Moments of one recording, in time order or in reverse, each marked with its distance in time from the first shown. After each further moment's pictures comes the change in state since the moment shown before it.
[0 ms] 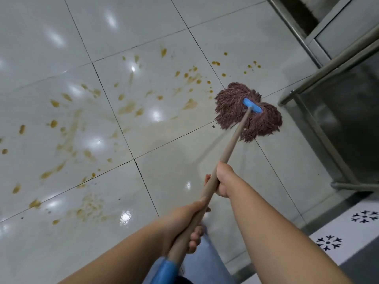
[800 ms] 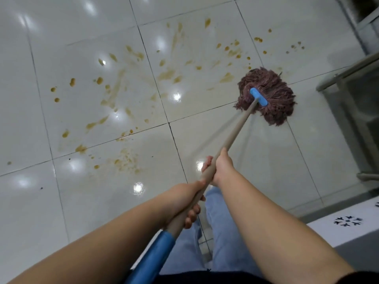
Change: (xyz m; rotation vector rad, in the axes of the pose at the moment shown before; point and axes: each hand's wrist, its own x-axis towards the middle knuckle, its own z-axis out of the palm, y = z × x) left_hand -0.072 -0.150 -0.085 0.027 0.198 0.049; right_hand -0.063 0.181 0.079 0.249 -0.105 0.111
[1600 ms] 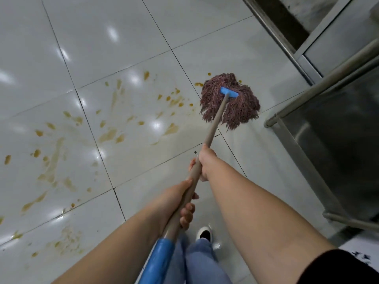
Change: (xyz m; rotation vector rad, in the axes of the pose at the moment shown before) left_hand 0.098 0.365 0.230 -0.184 0.002 0.055; right_hand 0.054 -0.445 -0.016 -0.215 -0.023 -0.064
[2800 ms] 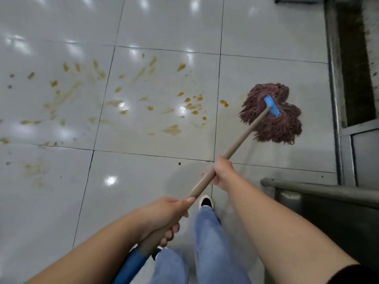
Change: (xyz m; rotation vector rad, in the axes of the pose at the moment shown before) left_hand 0.066 0.115 0.148 0.030 0.146 0.051; right_hand 0.088 -0.213 -0.068 -0.694 -0.009 -0.131
